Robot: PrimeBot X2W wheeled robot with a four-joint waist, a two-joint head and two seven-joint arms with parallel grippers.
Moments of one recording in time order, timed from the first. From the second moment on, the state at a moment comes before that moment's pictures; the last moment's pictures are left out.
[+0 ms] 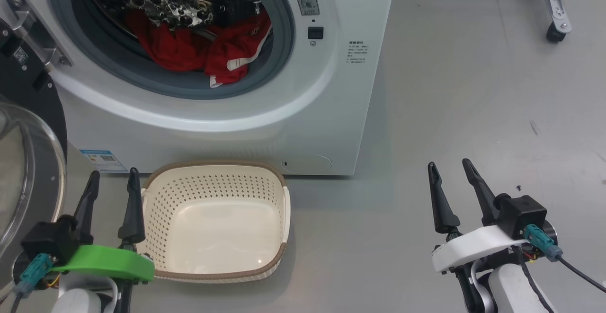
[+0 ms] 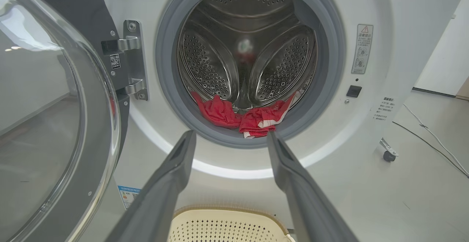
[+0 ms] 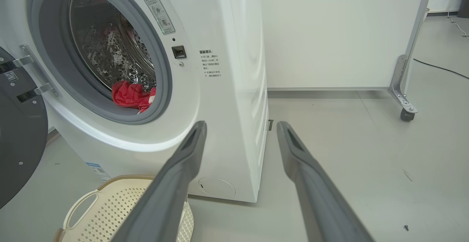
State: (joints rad) left arm -0.12 0.13 -0.08 0.22 -0.46 -0.11 -0.25; right arm -0.10 -0.05 0.21 0.23 0.33 0.11 -0.25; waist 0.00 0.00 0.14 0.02
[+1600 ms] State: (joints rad) left arm -0.11 0.13 -0.10 0.23 -0.47 -0.11 -0.25; right arm -0.10 -0.05 0.21 0.25 0.33 0.12 -0.25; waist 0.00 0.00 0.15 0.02
